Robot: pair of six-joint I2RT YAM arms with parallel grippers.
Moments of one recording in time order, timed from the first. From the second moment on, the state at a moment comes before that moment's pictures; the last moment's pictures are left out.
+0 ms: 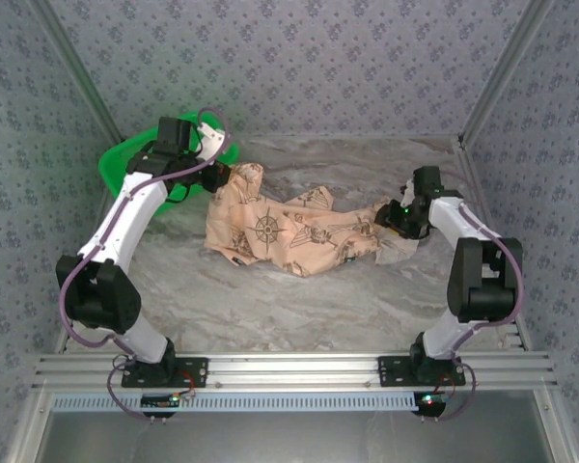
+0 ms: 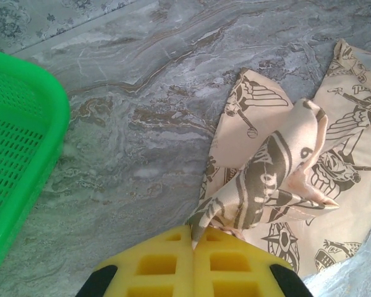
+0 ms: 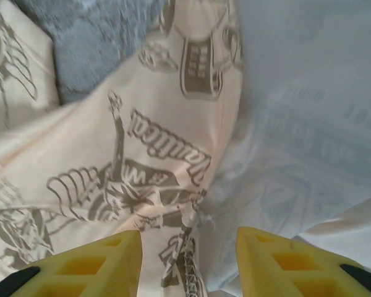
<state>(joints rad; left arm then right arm) -0.23 1.60 1.55 -0.77 0.38 0.21 -0.01 1.65 1.10 -0.64 -0.38 0.36</state>
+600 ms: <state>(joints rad) -0.23 1.51 1.61 -0.77 0.38 0.24 -0.10 1.48 1.14 -0.49 -0.41 0.47</state>
